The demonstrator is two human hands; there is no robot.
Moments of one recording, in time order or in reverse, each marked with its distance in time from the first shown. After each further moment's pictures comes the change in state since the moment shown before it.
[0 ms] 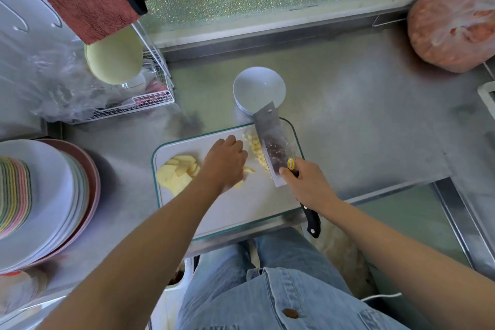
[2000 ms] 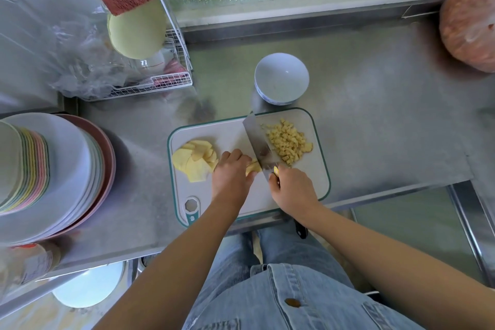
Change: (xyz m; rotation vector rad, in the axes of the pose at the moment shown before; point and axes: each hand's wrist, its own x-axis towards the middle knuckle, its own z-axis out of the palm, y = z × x) left_hand -0.046 0.031 0.043 -0.520 0.251 -0.533; right_hand -0.012 -0.020 0.066 -0.521 -0.038 -0.117
